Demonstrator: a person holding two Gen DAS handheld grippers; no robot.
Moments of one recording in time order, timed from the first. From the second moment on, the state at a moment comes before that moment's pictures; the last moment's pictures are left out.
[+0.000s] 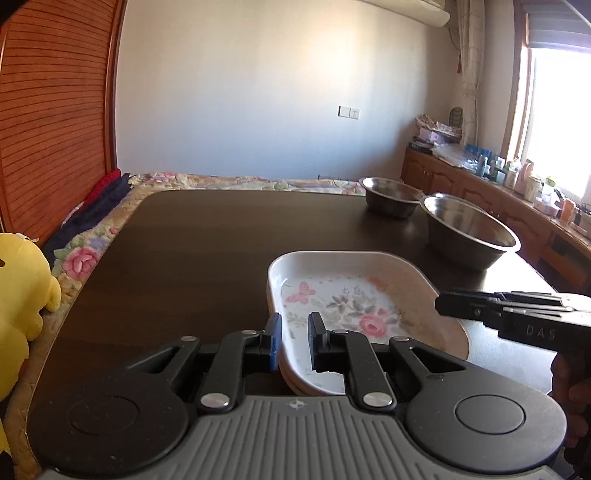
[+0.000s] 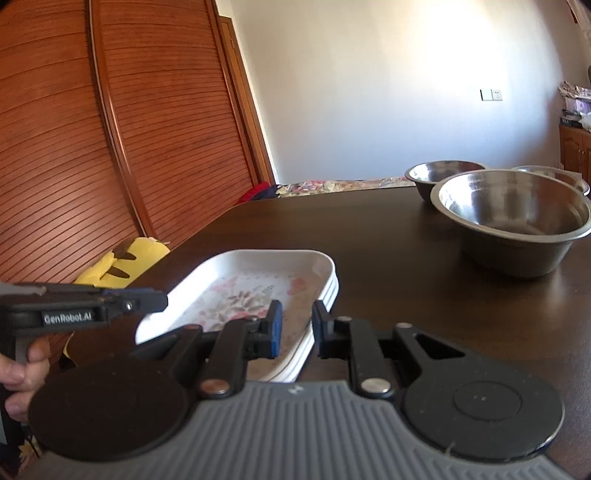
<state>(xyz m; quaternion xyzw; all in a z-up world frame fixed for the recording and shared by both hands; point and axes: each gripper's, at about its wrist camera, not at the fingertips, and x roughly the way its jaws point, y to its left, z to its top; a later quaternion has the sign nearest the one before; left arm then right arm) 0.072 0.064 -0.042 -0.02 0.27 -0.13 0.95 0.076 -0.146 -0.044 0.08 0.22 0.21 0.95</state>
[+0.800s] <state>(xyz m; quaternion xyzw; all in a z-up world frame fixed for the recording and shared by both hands) 0.080 0.037 -0.031 -0.01 0.25 -0.16 0.96 0.066 -0.185 -0.022 0.07 0.18 0.16 0.97</state>
